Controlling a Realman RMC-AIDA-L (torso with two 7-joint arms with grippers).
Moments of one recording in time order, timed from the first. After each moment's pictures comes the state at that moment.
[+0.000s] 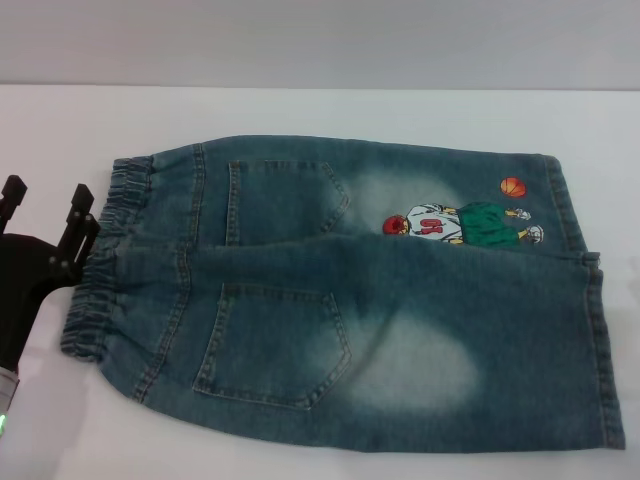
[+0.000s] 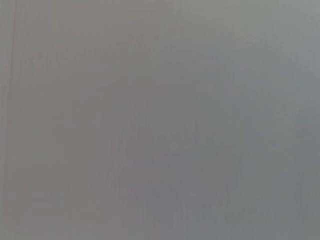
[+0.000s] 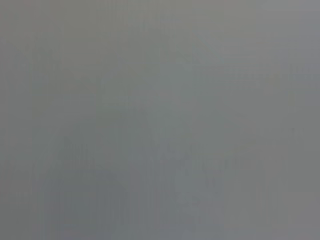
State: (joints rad) left arm -0.11 -2.07 -0.84 -0.40 2.48 1.35 -0.03; right arm 0.16 2.09 1.36 0.07 0.18 1.58 -2.87
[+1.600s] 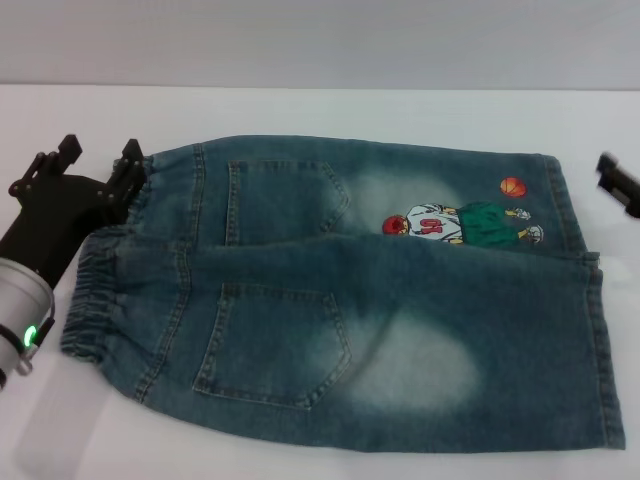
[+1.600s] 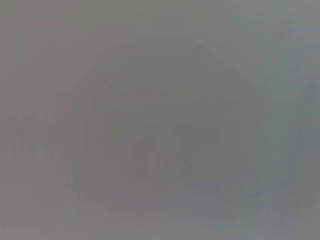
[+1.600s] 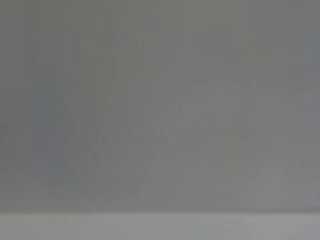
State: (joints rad) left arm 0.05 -1.95 -1.00 -1.17 2.51 0.56 0.11; right arm -0.03 1.97 1.35 1.19 -0.28 0.23 -2.43
